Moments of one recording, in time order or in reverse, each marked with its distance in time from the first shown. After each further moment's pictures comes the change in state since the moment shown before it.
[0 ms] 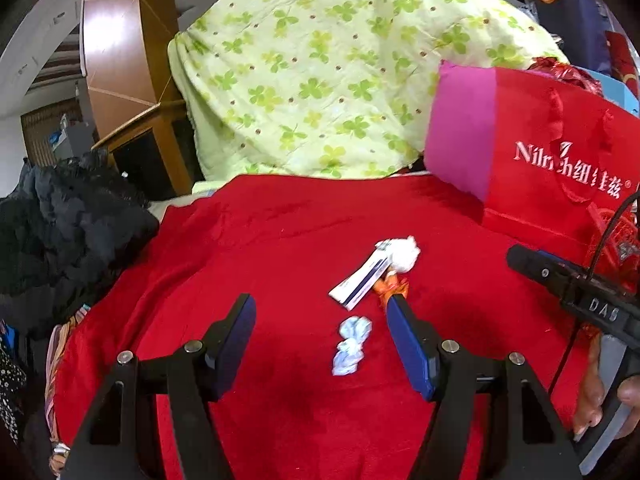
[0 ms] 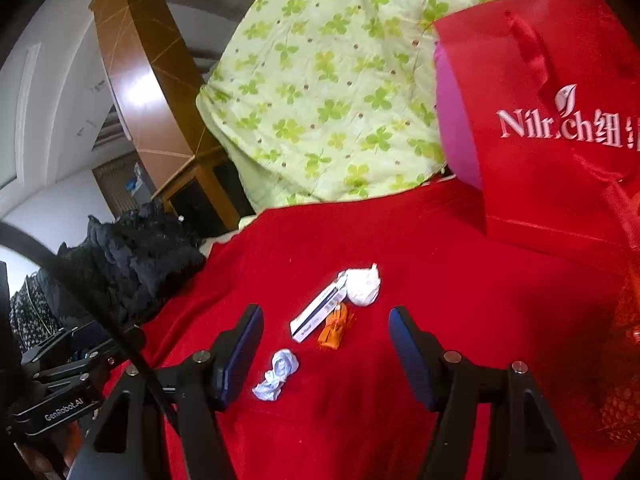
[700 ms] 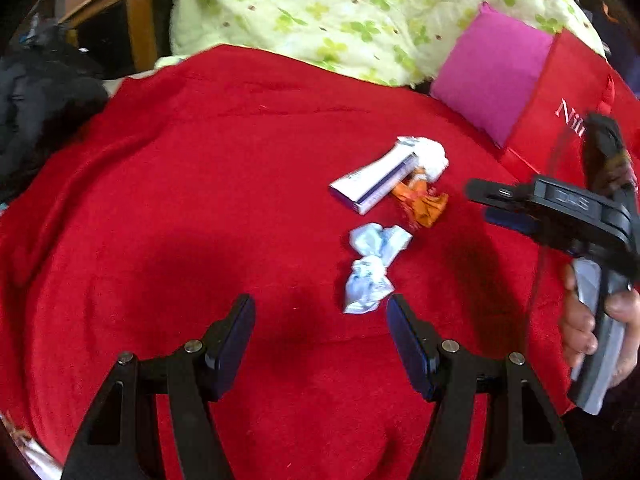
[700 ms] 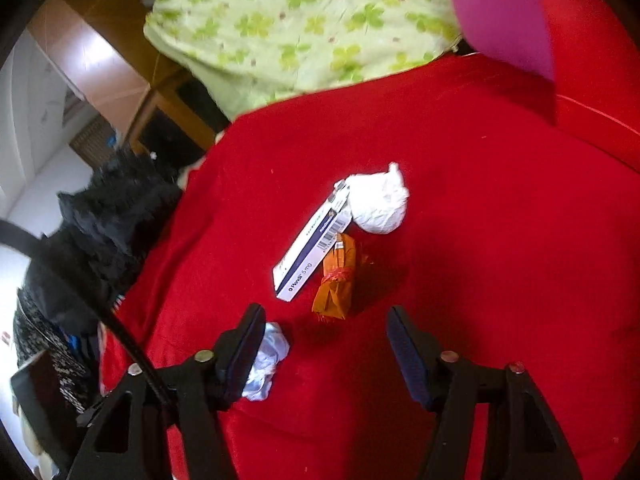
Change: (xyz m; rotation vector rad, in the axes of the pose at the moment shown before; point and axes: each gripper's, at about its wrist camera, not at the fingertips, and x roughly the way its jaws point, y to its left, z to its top) left arm 0.122 0.042 -0.055 -0.156 0.328 -0.227; right arm 0.161 -0.014 -0.009 0.122 0.390 0.018
